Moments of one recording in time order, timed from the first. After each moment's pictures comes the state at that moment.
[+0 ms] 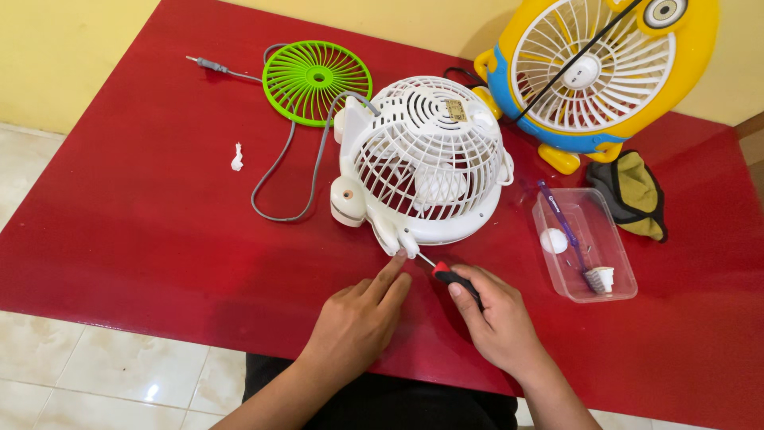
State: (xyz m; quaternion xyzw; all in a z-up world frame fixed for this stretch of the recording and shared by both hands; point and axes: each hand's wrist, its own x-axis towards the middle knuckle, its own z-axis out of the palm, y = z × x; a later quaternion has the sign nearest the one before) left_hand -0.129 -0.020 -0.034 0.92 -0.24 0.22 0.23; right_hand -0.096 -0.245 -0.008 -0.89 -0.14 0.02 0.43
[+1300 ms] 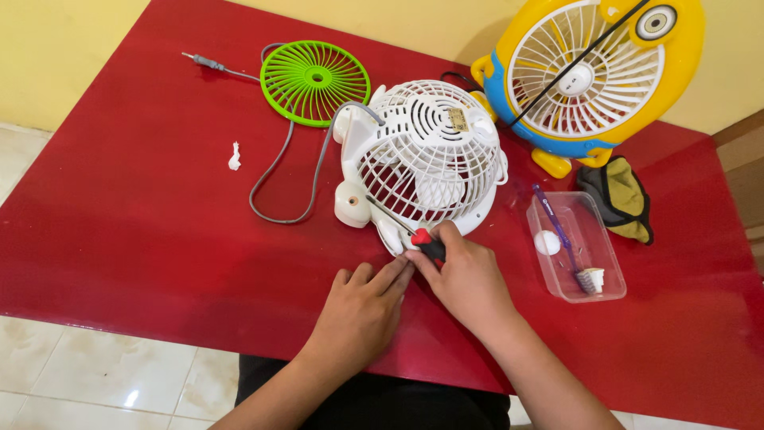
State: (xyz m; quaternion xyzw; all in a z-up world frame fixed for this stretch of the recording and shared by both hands) left_hand -0.122 -0.021 -0.038 0.93 -0.23 0.19 0.20; right_hand -0.058 -0.192 0.015 -0.95 -0.15 -0.05 0.26
